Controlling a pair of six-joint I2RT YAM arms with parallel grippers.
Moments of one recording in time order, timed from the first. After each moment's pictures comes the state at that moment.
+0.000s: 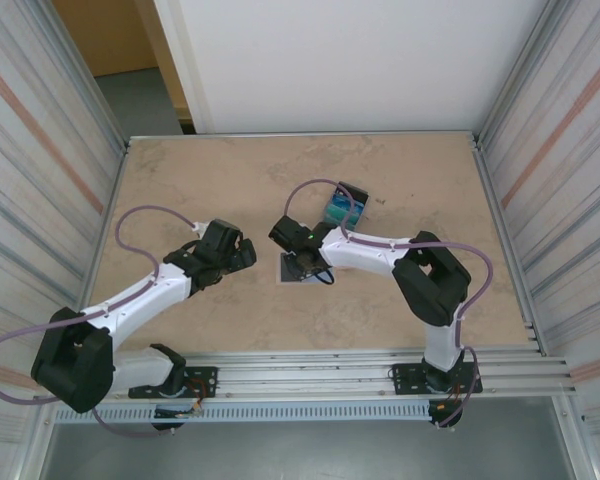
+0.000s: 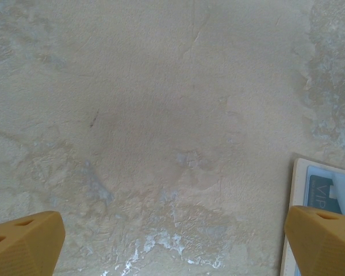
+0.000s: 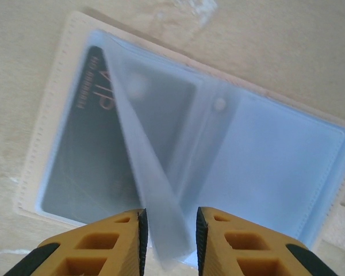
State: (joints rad) left arm -0.54 1.23 0.71 -0.45 -0.28 -0.74; right arm 0.92 1.90 1.31 -0.70 0.22 0.52
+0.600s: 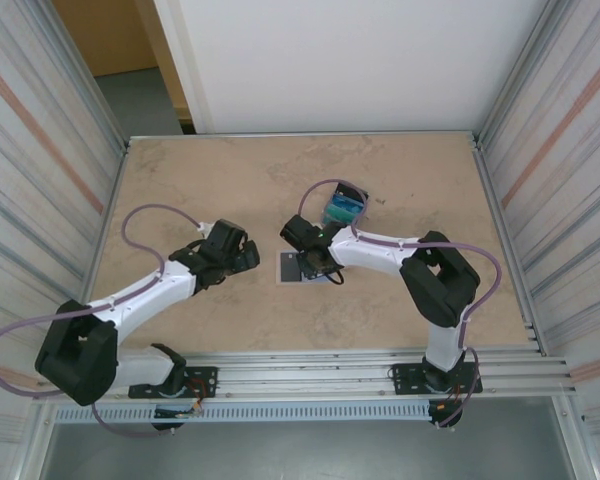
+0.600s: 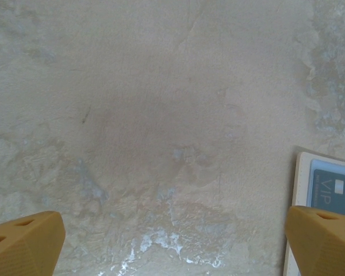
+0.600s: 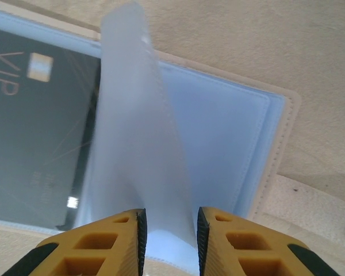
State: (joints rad) left arm -0.57 1.27 0.72 -0.45 -0.28 -0.74; right arm 0.87 1.86 1.25 -0.71 0.25 0.56
